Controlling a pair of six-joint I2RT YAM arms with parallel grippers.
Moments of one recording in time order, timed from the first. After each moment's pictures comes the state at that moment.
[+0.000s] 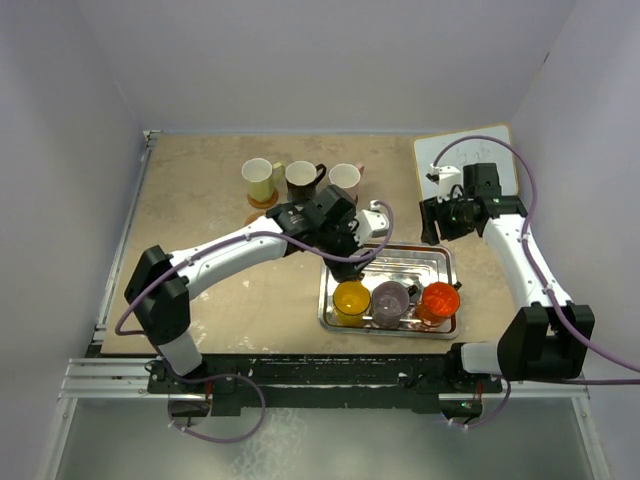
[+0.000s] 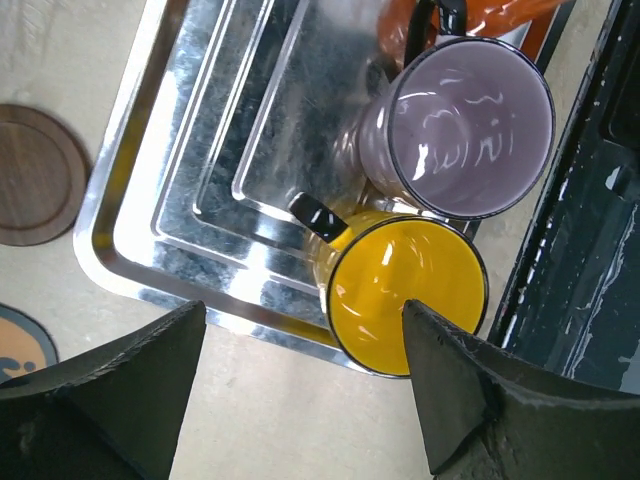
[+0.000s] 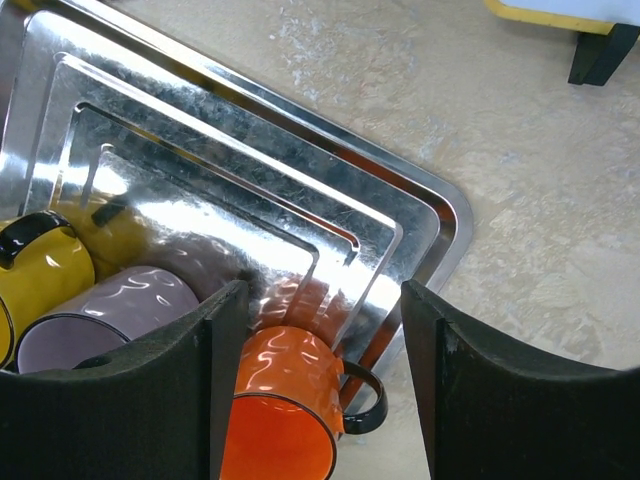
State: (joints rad) left arm -0.88 1.71 1.45 -0.62 0.32 0.21; right arm 0.02 1.34 1.15 -0.83 -0.24 -0.27
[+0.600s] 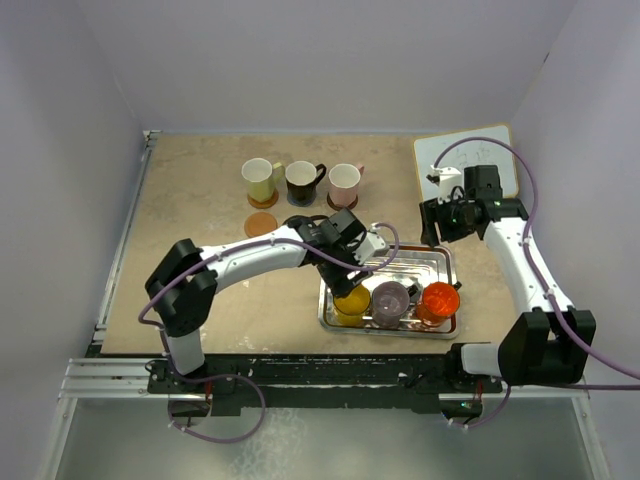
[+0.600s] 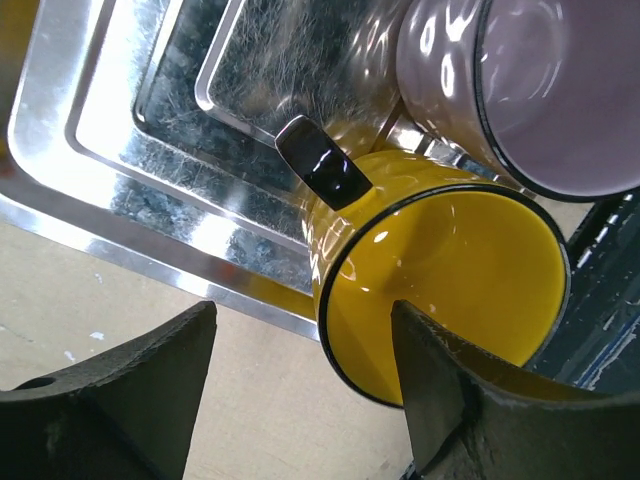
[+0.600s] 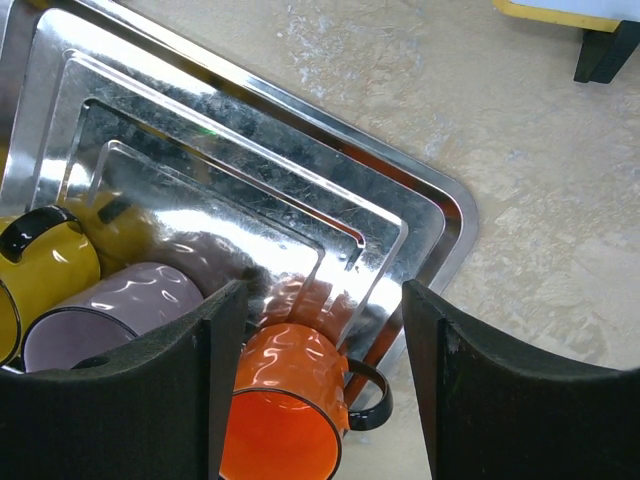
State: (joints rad) left arm -0.96 1.79 1.38 -0.68 0.17 0.11; right arm 0.02 1.32 1.13 -0.82 -0.26 -0.27
